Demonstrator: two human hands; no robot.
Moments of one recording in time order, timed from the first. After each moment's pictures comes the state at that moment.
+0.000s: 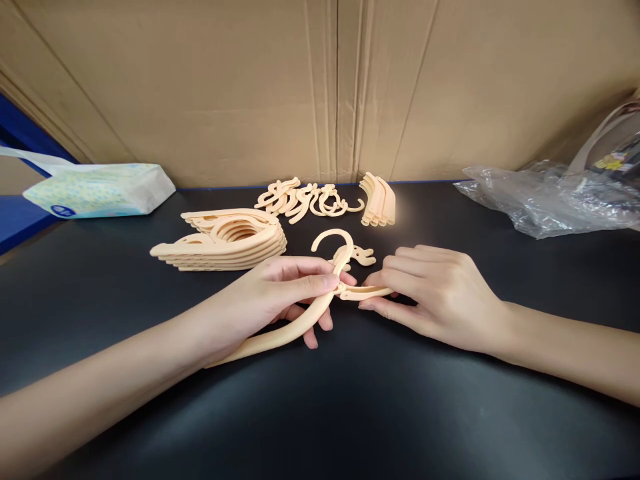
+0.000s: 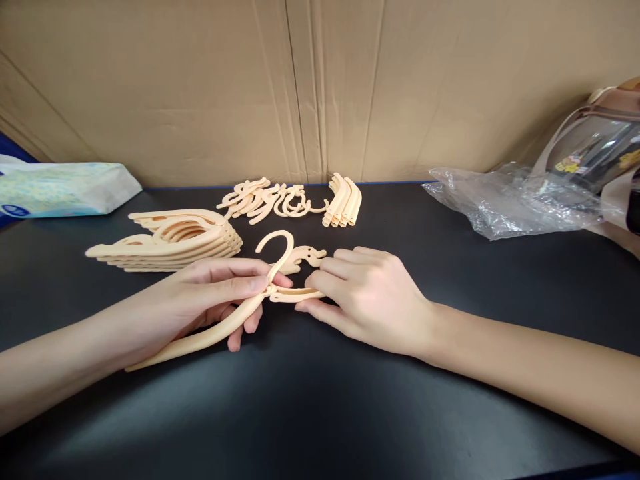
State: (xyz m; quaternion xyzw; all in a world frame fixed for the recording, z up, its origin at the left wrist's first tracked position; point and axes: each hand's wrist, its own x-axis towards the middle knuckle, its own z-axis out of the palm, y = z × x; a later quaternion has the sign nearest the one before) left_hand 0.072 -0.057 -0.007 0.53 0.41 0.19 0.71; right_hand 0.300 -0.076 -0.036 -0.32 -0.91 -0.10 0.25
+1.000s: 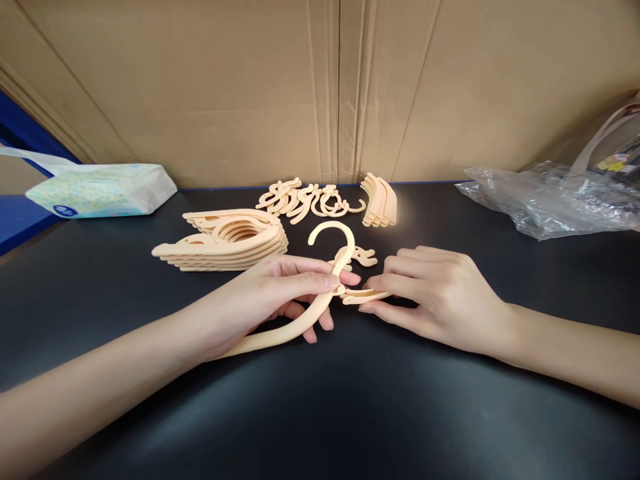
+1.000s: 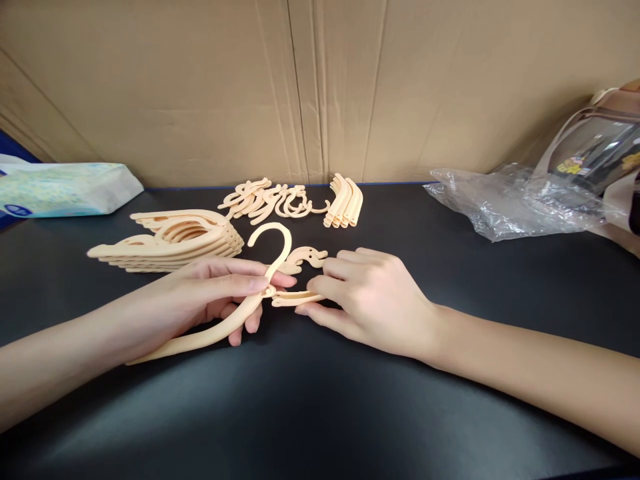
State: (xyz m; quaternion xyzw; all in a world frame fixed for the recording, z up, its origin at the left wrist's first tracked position) left_hand 0.069 -0.053 -0.010 0.53 0.40 0.19 0.72; right_hand 0.302 -0.076 -0.037 -0.33 -0.91 -0.08 0.24
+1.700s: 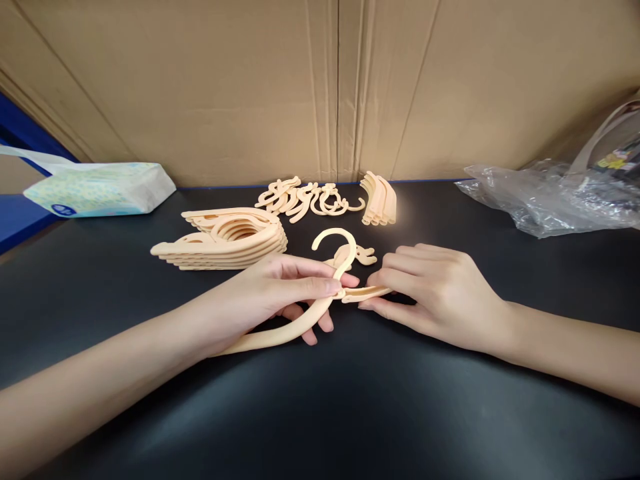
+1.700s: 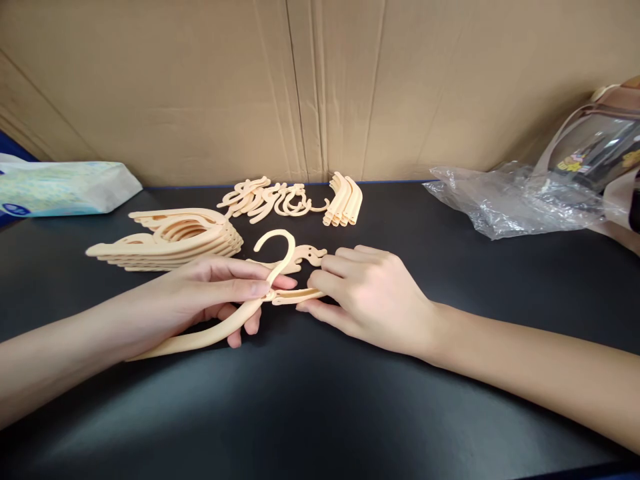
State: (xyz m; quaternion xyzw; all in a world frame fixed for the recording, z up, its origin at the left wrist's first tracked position) left_hand 0.068 -0.052 -0.009 0.54 0.41 0.16 0.72; right_hand 0.300 -0.076 -0.037 -0.33 -0.91 -0.10 0.24
